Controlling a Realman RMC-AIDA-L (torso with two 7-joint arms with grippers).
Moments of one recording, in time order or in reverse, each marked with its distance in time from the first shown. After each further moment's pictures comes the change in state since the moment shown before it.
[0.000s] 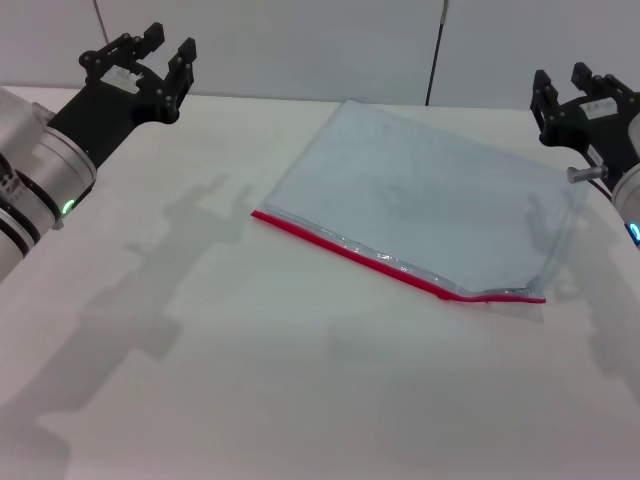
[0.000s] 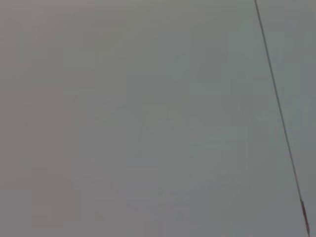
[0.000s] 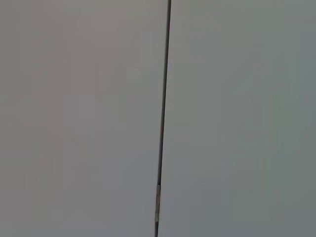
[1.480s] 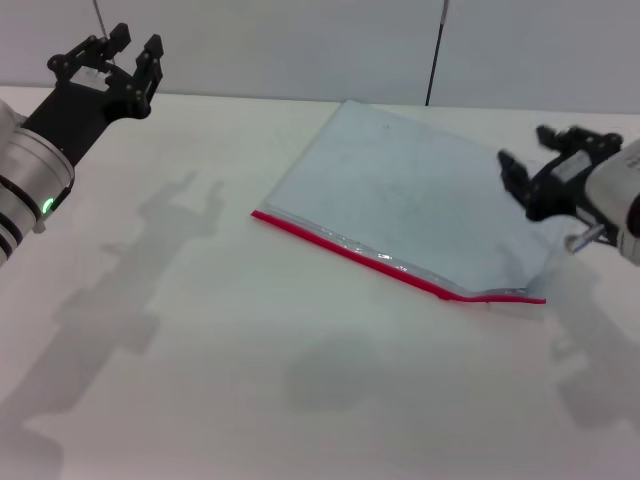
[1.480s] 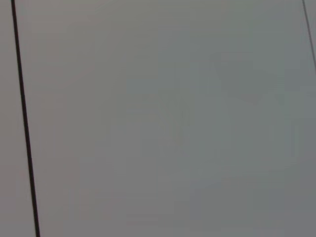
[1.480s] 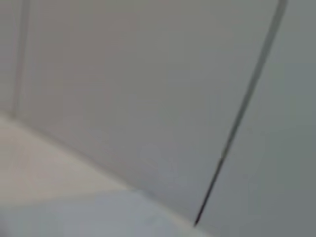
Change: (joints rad) left arm 0.017 0.007 0.011 -0.003 -0.094 0.029 -0.001; right arm -0.229 -0.002 0.112 -0.504 -0.233 -0.649 -0.231
